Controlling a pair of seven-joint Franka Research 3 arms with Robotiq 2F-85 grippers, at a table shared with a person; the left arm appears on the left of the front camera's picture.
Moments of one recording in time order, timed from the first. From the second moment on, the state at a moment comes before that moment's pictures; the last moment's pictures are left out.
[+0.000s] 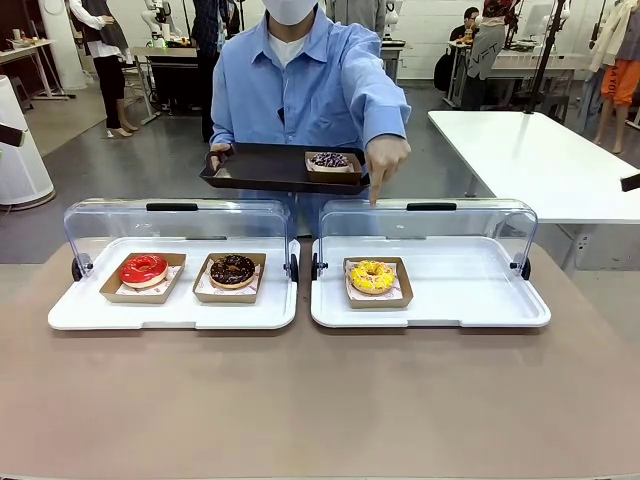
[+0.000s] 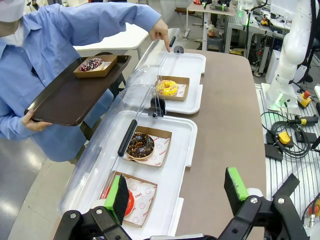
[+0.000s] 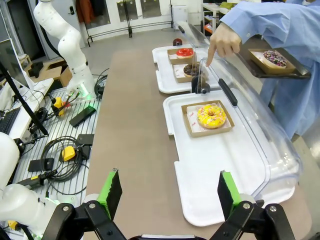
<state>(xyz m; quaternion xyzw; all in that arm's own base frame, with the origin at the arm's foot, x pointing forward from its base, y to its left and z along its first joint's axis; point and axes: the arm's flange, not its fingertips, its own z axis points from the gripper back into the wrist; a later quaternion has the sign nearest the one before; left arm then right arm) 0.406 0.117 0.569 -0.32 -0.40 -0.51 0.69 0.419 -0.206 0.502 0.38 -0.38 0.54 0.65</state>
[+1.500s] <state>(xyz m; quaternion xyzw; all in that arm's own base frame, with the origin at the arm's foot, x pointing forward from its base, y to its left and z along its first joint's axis) 0.406 0.117 0.569 -0.32 -0.40 -0.52 0.69 0.412 0.129 0.488 0.15 -0.15 0.72 0.66</state>
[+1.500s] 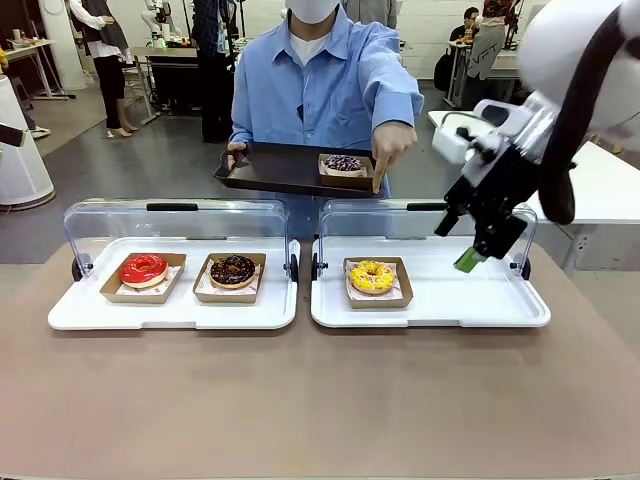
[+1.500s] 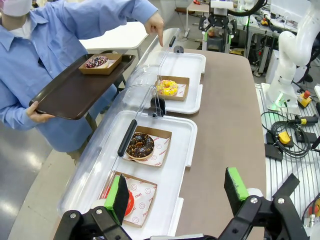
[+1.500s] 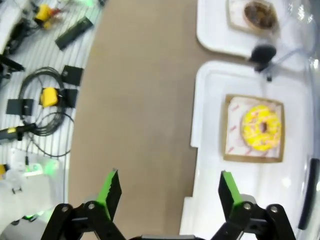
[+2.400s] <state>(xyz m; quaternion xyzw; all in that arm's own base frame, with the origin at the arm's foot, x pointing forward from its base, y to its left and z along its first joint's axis) 0.406 0.117 0.569 -0.32 -0.40 -0.51 0.69 0.436 0.136 0.465 0.12 -0.14 0.66 0.72</state>
